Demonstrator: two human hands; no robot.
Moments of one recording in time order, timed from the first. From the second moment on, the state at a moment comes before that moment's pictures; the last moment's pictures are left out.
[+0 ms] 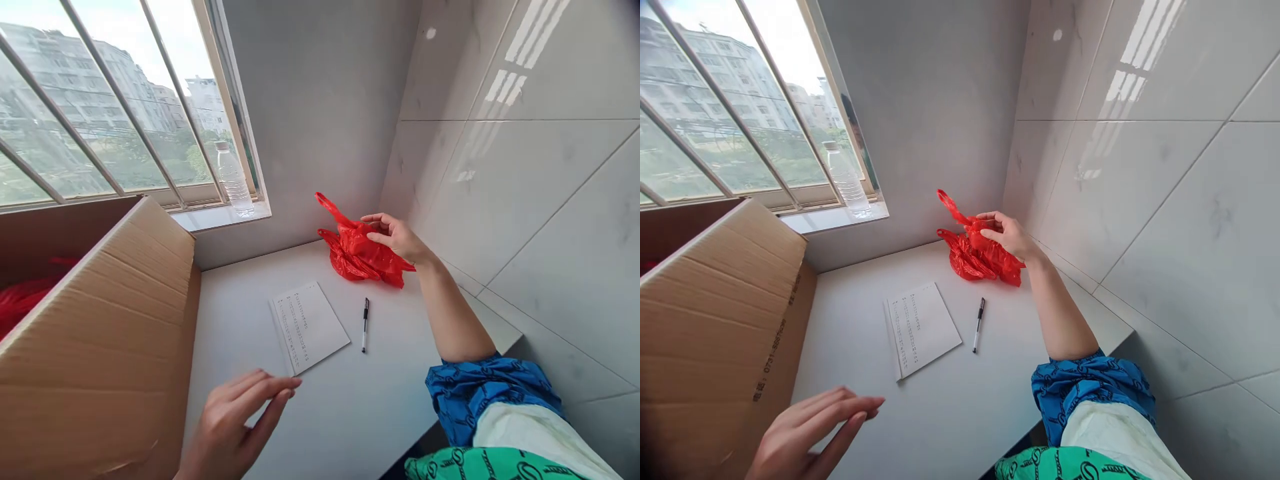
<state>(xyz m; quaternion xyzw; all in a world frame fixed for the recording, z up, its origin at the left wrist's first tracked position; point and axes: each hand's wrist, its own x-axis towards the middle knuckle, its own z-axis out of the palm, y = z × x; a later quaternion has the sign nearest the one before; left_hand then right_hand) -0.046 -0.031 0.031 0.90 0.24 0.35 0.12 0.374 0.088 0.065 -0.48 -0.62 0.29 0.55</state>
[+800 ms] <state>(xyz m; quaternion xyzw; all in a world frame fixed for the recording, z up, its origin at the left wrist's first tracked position) 0.014 0.051 -0.040 0.87 0.42 0.21 0.15 0.243 0.042 -0.059 -0.46 -0.79 0.15 0.38</state>
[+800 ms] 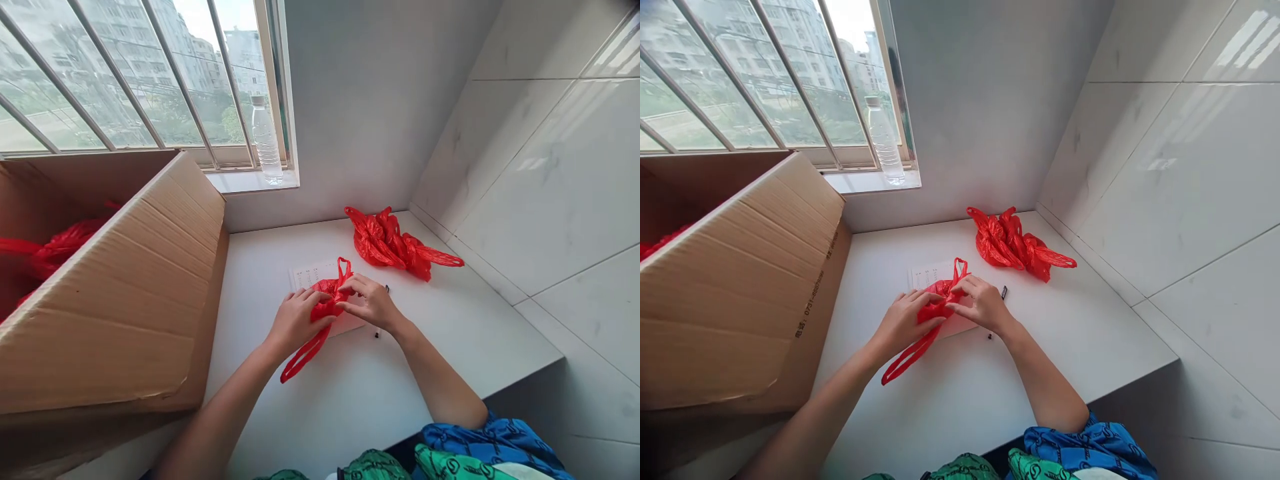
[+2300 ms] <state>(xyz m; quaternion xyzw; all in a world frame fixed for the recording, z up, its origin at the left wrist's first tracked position) -0.017 0.054 -0.003 0.67 0.55 0.47 0.14 0.248 0.039 -0.051 -0.52 -0.60 0.28 0.54</state>
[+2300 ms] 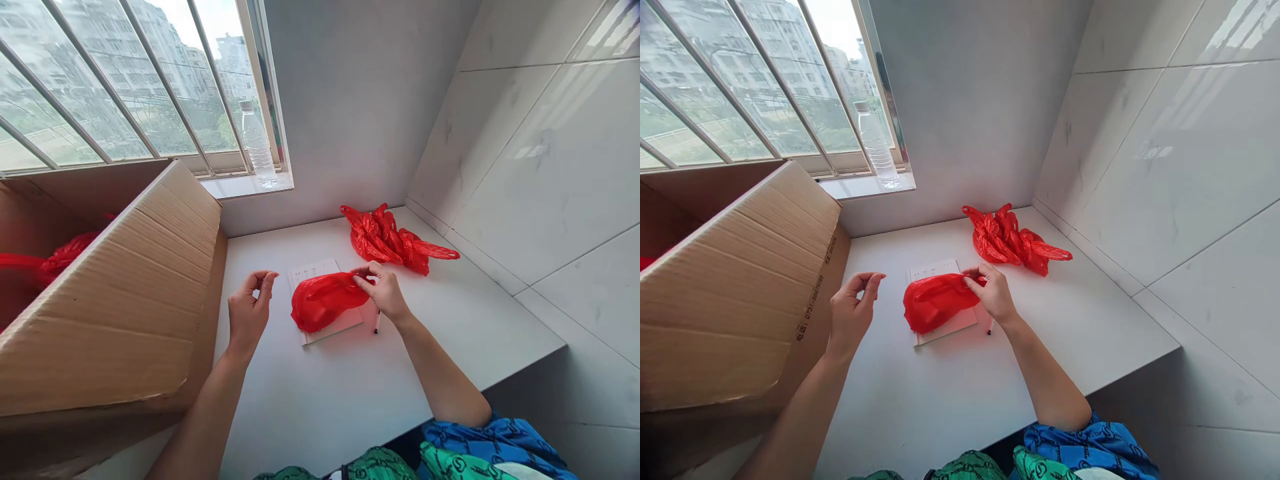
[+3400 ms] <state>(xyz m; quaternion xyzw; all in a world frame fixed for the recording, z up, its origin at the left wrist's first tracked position) -0.032 0.012 0.034 0.87 0.36 0.23 0.23 0.276 0.040 -0.036 -0.34 -0.21 0.61 0.68</state>
